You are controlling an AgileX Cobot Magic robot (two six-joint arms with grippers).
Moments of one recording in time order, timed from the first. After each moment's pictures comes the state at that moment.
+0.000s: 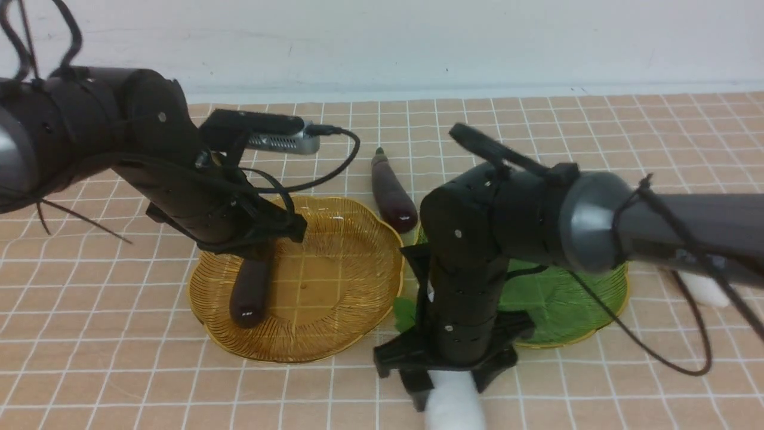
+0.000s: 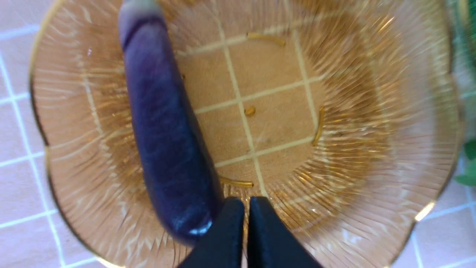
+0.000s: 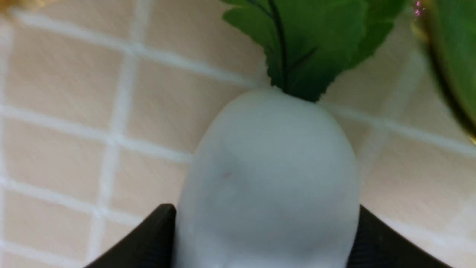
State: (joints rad) right arm 0.76 1.98 -1.43 0.10 1.18 0.43; left arm -0.29 1.66 -1.25 -0.14 0.81 -0.01
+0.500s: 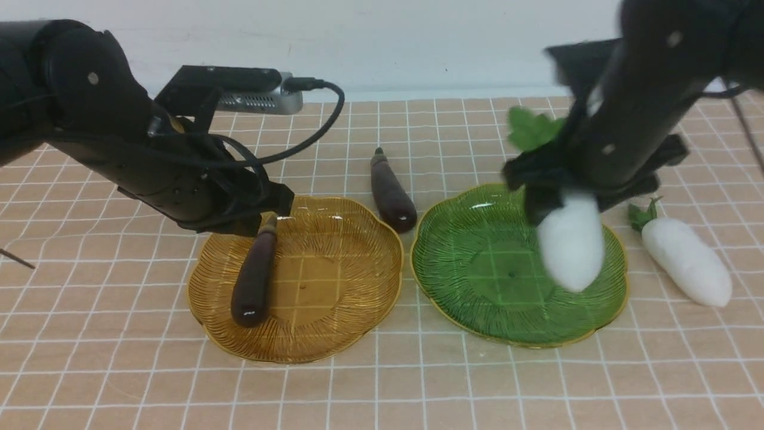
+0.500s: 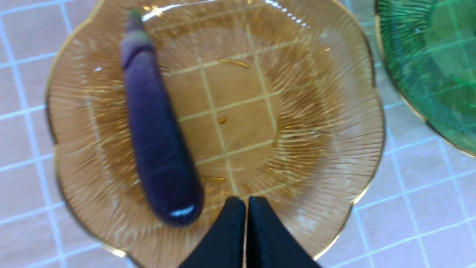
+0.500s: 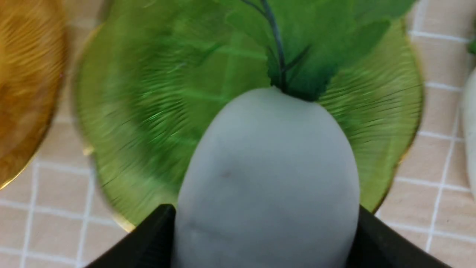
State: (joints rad) right arm 0.46 1.74 -1.55 -0.06 1.23 0.31; left arm -0.29 1.53 -1.25 -0.19 0.86 0.01
